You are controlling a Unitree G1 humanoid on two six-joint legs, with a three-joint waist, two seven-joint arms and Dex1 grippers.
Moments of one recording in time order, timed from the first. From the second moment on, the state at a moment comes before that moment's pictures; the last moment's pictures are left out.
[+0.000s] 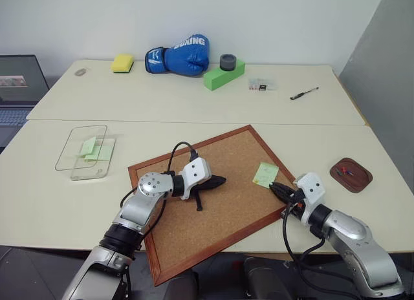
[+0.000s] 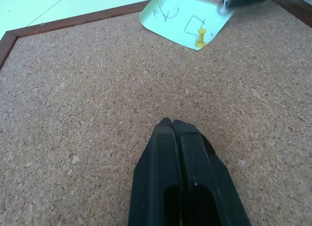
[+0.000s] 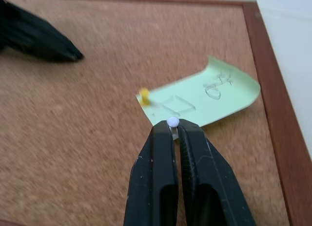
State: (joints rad) left arm -0.42 0.45 -0.28 0.21 -0.09 0.03 -0.97; right arm 0.09 -0.43 0.03 -0.50 0.27 0.42 0.52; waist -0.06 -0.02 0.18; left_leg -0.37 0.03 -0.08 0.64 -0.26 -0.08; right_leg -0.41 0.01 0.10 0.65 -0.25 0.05
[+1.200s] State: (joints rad) left arm -0.43 0.45 -0.28 0.24 -0.07 -0.01 -0.97; right arm 0.06 -0.74 -0.33 -0.11 0.06 0.38 0.44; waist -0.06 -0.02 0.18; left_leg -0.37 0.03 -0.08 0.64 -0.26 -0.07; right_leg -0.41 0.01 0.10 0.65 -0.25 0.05
